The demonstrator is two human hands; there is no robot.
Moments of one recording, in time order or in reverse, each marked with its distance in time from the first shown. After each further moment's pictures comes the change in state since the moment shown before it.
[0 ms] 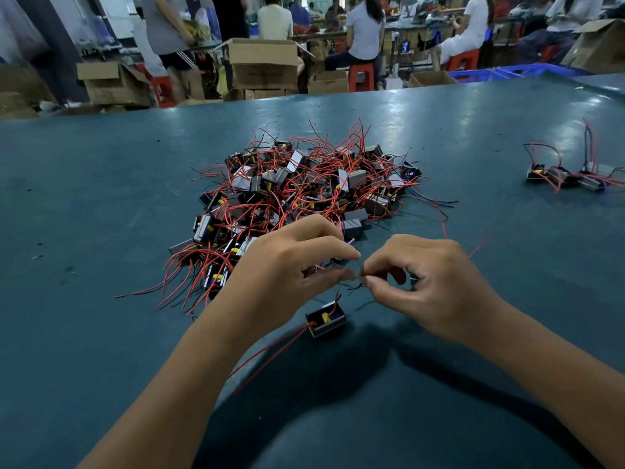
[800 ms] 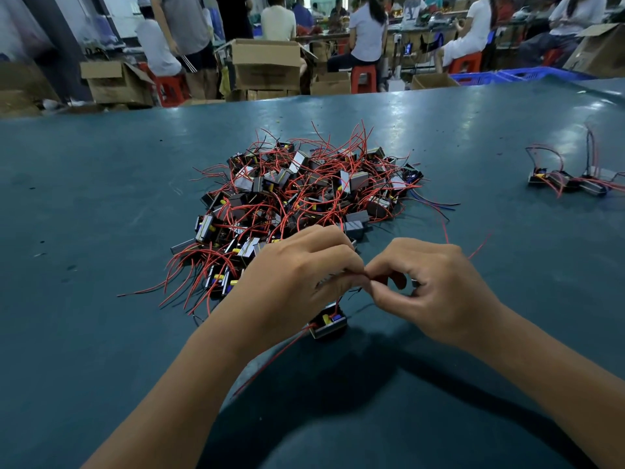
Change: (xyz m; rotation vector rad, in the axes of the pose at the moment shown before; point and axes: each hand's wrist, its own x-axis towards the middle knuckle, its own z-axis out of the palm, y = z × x) left_hand 0.002 0.008 0.005 0.080 -0.019 0.091; right_hand 0.000 0.000 0.001 -0.002 0.010 -0.006
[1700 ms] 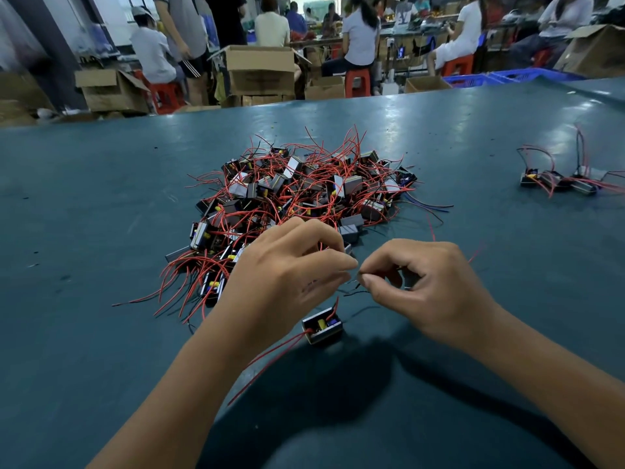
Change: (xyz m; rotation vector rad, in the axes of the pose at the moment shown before) left_hand -0.002 0.000 -0.004 0.168 0.134 0.032; right_hand -0.001 0.001 -0.001 0.143 0.038 0.078
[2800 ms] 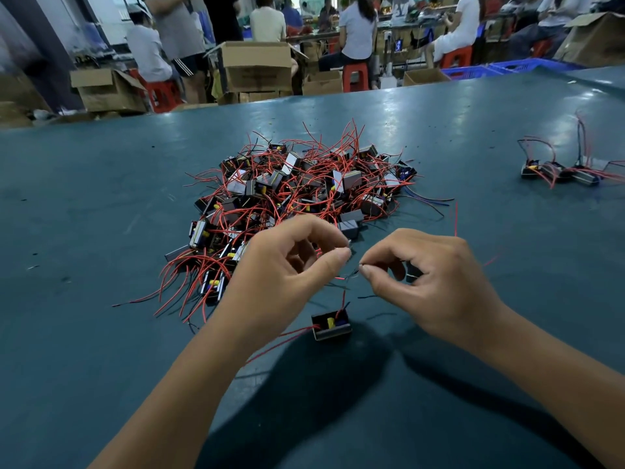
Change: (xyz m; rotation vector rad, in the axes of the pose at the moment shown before) left_hand 0.003 0.011 -0.001 -0.590 -0.020 -0.507; right_hand -0.001 -0.006 0.001 -0.095 0.083 -0.036
